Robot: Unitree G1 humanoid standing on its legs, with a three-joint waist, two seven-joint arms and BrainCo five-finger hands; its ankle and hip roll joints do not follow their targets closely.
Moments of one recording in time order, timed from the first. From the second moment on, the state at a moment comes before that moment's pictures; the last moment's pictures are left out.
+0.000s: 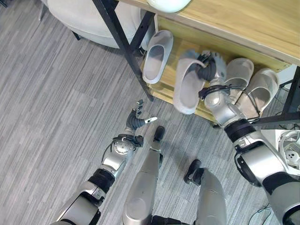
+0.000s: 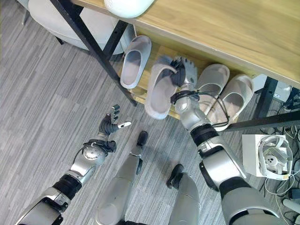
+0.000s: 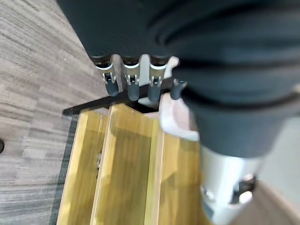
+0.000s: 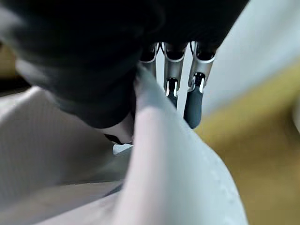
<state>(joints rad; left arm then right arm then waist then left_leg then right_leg) -0.43 0.35 -0.48 0.43 -0.37 -0.19 0.30 -1.06 -0.40 0.42 0.74 -0.35 0.07 -0.59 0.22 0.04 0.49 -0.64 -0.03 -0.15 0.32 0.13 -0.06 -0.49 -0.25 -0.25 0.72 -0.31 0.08</state>
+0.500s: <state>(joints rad) -0.49 0.37 -0.57 0.37 -0.38 -0.19 0.27 -1.25 -0.39 0.50 1.06 -0.33 0.14 -0.67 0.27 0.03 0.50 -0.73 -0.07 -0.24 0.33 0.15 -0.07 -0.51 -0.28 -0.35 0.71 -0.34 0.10</state>
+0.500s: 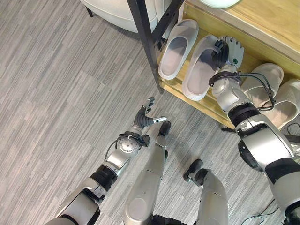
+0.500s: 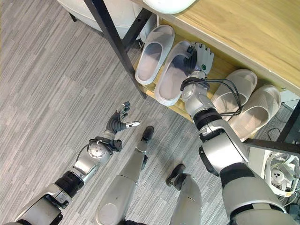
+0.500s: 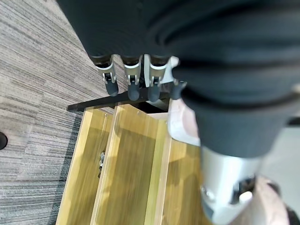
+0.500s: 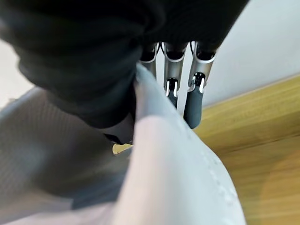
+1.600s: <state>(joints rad) -0.46 0.37 -0.64 0.36 -0.41 -0.12 0.21 -1.22 -0.14 0.22 1.25 0.90 -0.12 -0.49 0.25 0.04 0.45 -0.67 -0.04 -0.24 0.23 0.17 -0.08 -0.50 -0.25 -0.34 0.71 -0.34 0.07</state>
